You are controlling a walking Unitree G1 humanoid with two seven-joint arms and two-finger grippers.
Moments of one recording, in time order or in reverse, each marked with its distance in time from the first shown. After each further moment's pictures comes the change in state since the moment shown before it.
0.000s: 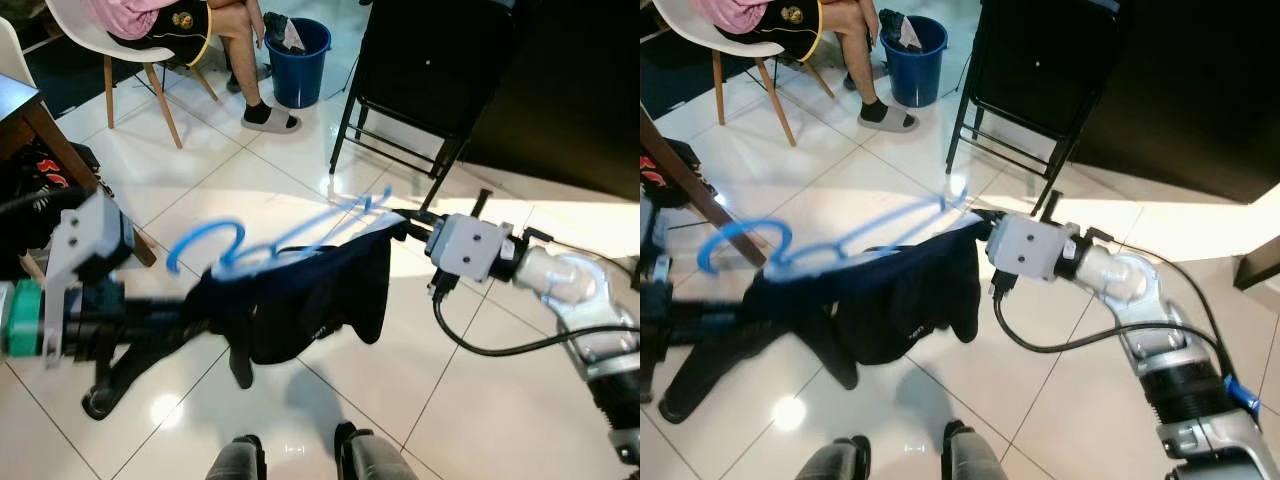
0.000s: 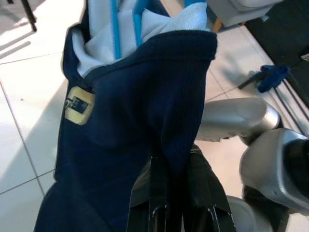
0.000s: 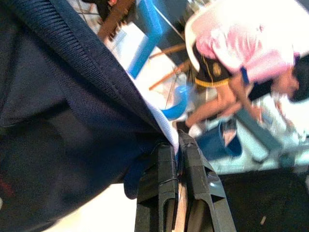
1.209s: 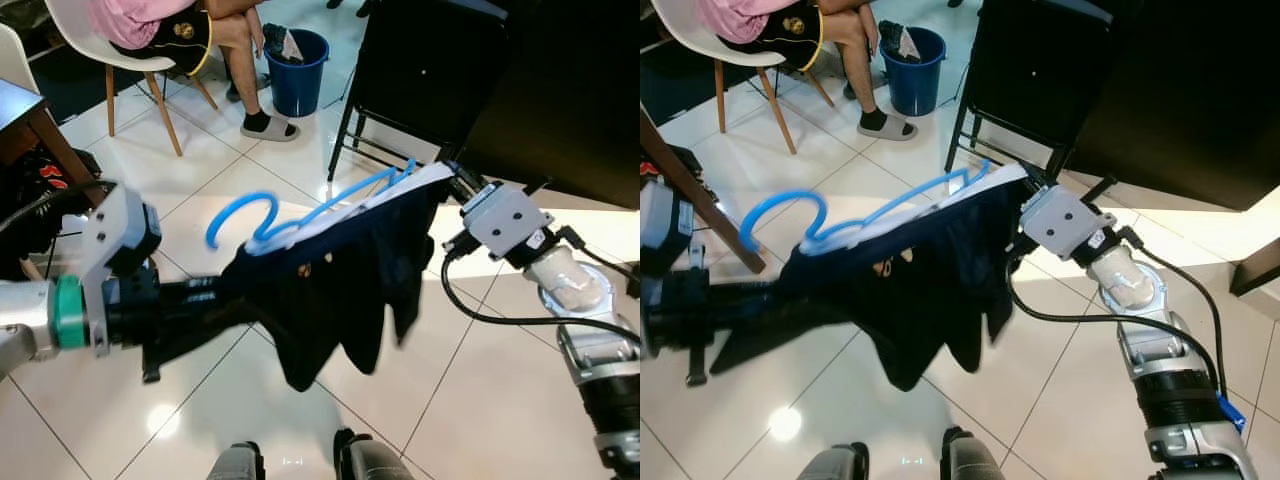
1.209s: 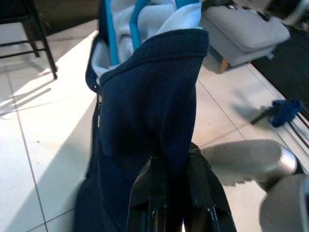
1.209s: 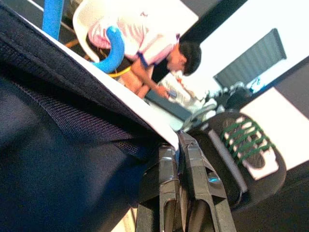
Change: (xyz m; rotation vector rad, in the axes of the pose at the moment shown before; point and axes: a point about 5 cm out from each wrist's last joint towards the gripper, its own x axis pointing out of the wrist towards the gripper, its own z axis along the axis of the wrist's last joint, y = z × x) left arm 0.024 -0.002 0.006 0.006 -0.154 0.051; right arm -0.018 -0.010 -0.027 0.062 0.085 -0.513
